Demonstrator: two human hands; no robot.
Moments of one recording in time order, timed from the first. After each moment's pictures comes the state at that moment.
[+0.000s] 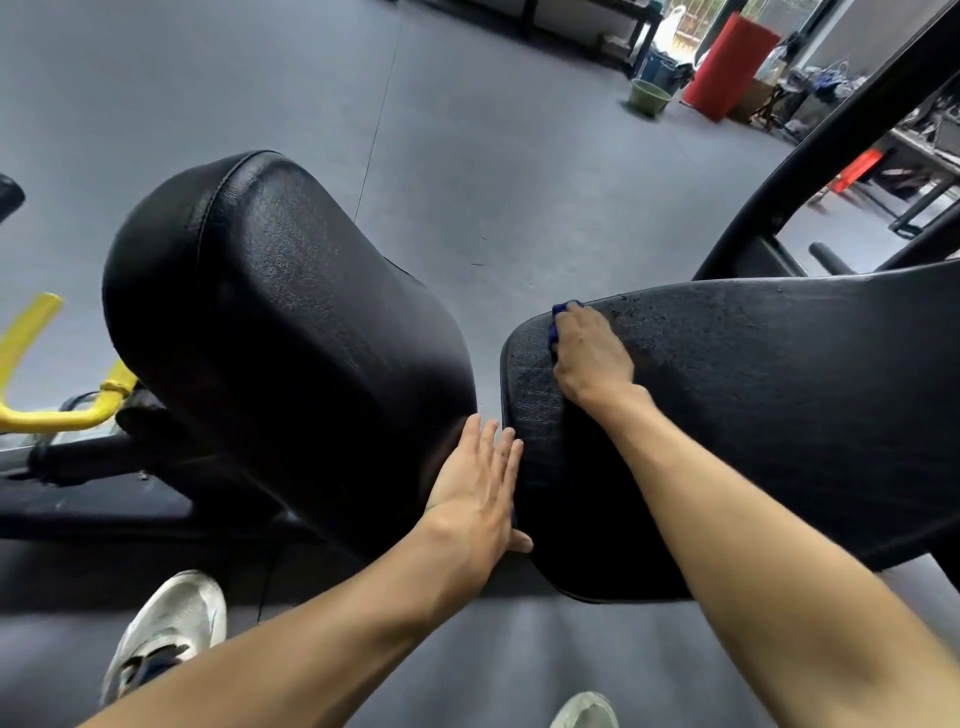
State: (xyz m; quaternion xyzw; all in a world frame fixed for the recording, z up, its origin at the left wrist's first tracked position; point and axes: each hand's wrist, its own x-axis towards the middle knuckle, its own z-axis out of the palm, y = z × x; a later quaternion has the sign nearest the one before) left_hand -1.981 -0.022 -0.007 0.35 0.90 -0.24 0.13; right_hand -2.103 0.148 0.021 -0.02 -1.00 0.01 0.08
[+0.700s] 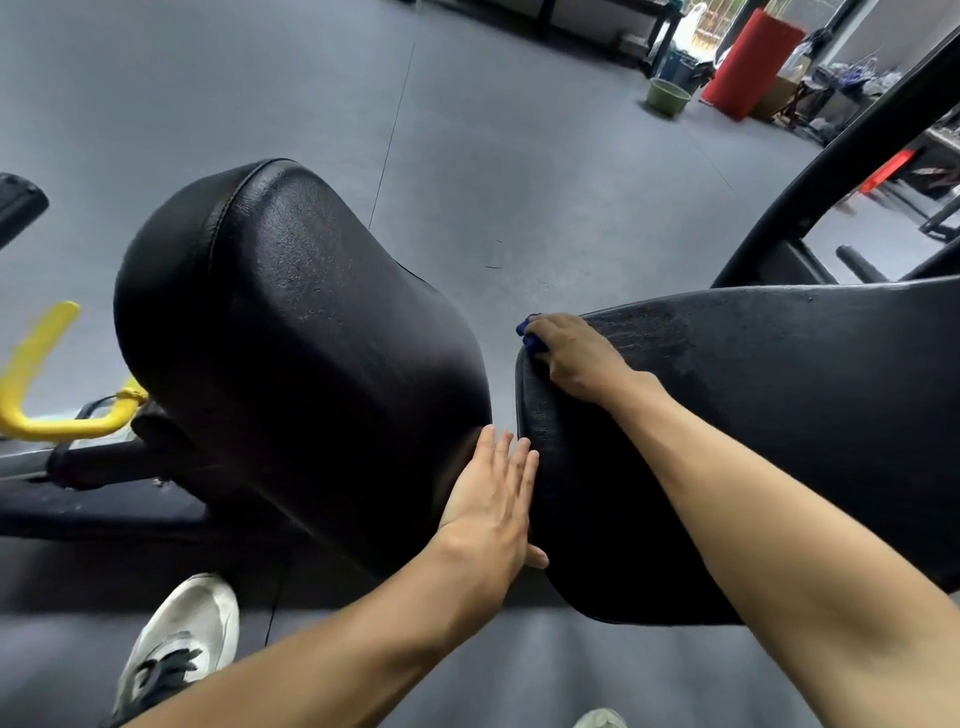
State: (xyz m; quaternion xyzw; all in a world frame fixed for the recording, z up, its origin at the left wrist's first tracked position) left_hand -1.983 -0.021 -0.009 0.35 0.89 -0.24 0.13; right_hand -2.141 0.153 0.001 0.13 -0.99 0.05 -0.02
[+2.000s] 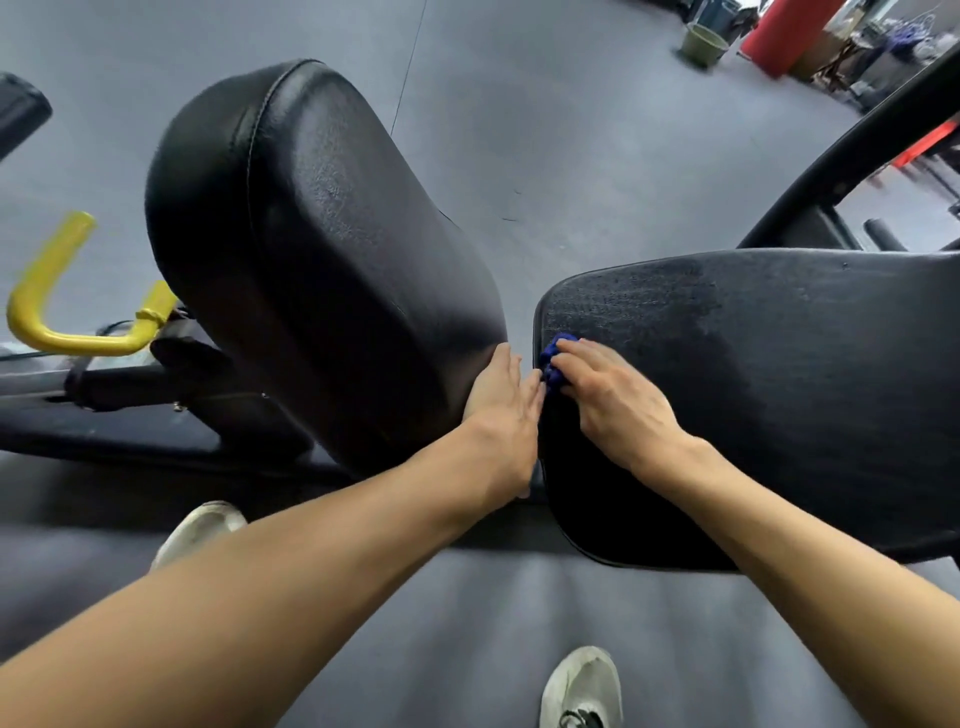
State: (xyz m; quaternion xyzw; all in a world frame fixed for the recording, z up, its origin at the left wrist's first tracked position) left_hand -2.010 -0.023 0.003 0.34 0.90 -0.25 0.11; right_hand -2.025 0.150 -0.009 0.18 -0.98 0.01 0.02
